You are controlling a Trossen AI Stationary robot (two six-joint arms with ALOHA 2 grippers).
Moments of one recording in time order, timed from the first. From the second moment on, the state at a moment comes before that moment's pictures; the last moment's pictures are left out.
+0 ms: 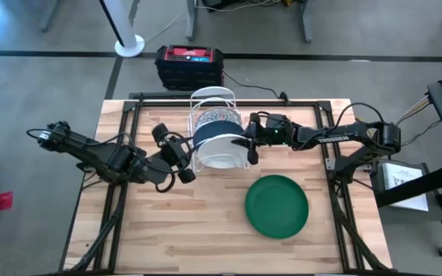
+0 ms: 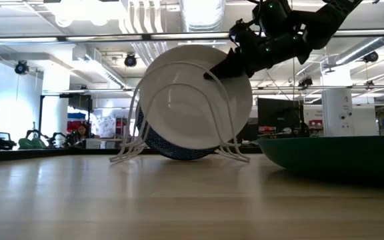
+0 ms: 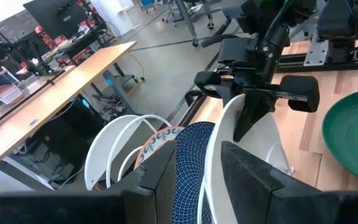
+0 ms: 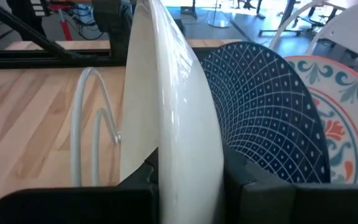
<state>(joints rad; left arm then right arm) -0.36 1.25 1.21 -0.52 -1.02 -0.09 -0.27 1.49 0.75 0.44 -0.18 -0.09</state>
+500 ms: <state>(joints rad) -0.36 1.25 1.21 -0.52 -1.02 -0.09 -0.26 1.49 0.75 0.48 -0.18 -0.12</state>
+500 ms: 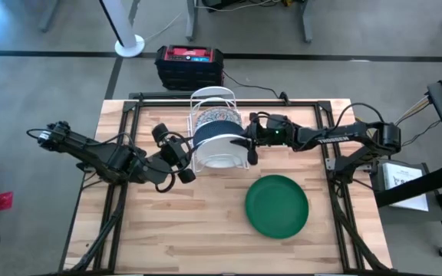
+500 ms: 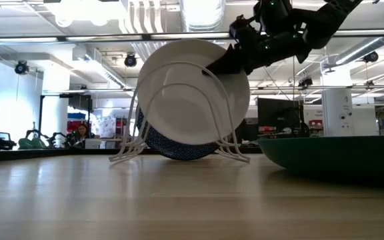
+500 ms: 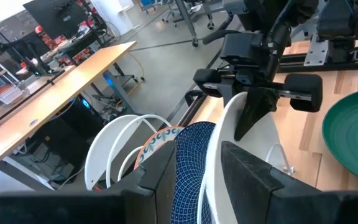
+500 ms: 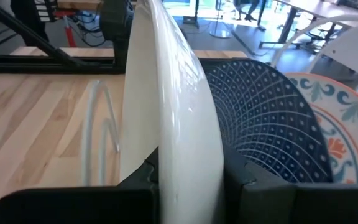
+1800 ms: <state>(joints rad) -0.36 1.25 1.21 -0.52 -1.01 -0.12 -0.24 1.50 0.75 0.50 -0.15 -0.01</state>
